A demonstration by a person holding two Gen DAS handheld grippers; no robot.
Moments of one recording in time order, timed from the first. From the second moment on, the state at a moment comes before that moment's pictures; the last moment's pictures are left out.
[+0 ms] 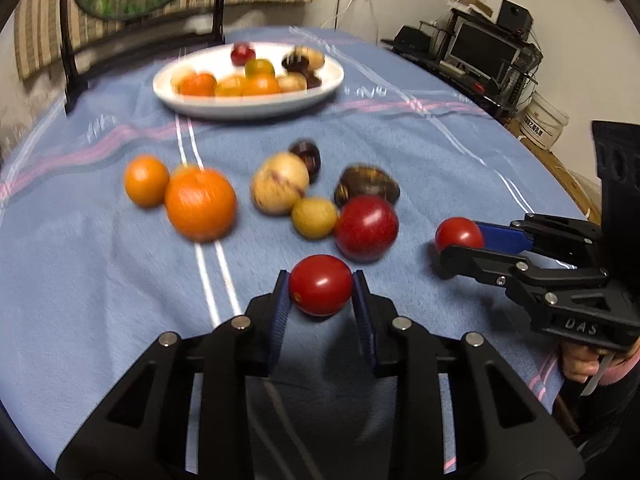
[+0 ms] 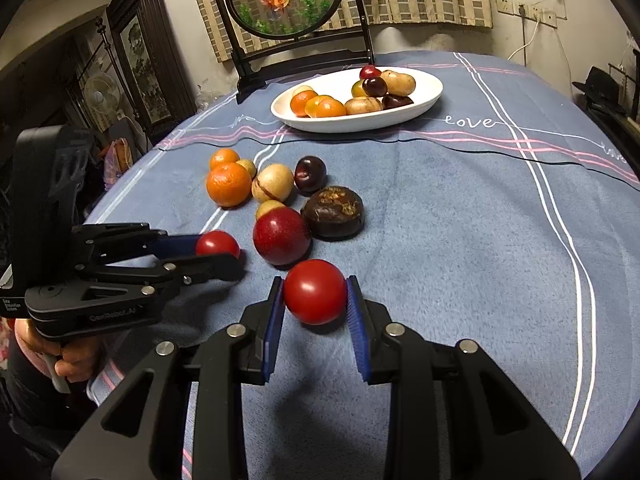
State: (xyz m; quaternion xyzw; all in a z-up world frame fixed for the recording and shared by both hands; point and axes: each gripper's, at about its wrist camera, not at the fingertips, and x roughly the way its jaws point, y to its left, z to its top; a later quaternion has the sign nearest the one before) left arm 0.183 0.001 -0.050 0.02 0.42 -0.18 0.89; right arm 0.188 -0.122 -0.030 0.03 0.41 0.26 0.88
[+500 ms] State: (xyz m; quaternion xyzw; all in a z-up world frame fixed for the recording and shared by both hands) left arm 0.319 0.045 0.034 -0.02 0.36 -0.14 0.92; right arm 0.325 -0.084 0.038 0.03 0.33 0.24 0.91
